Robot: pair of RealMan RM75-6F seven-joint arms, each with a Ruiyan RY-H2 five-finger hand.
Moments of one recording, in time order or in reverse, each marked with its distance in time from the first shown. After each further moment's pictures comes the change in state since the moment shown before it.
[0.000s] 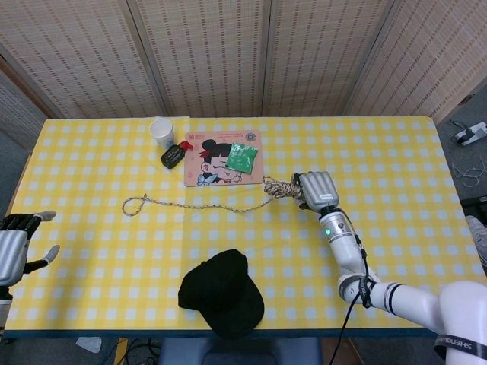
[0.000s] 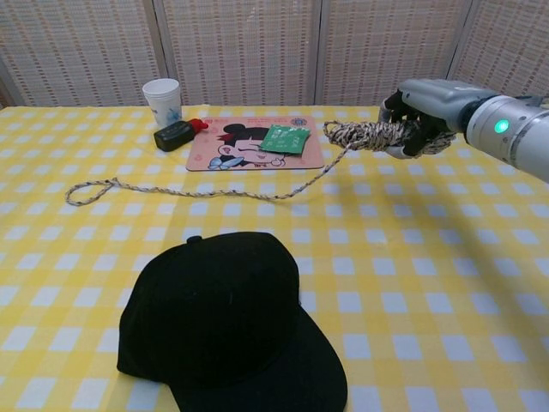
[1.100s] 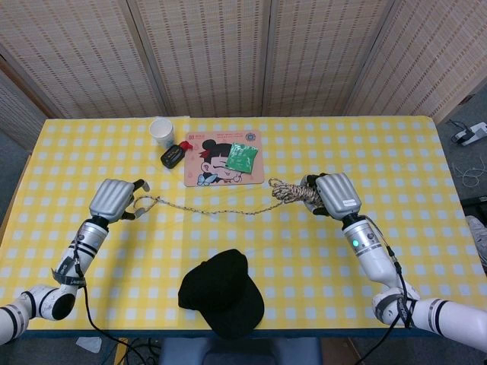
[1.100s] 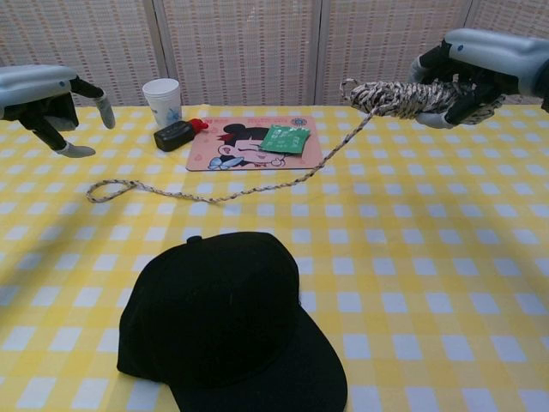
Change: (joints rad) left arm -0.494 -0.330 -0.099 0.315 -0.221 -0.509 0.148; right arm -0.127 0.222 -0.015 -0.263 -0.206 0.074 0.148
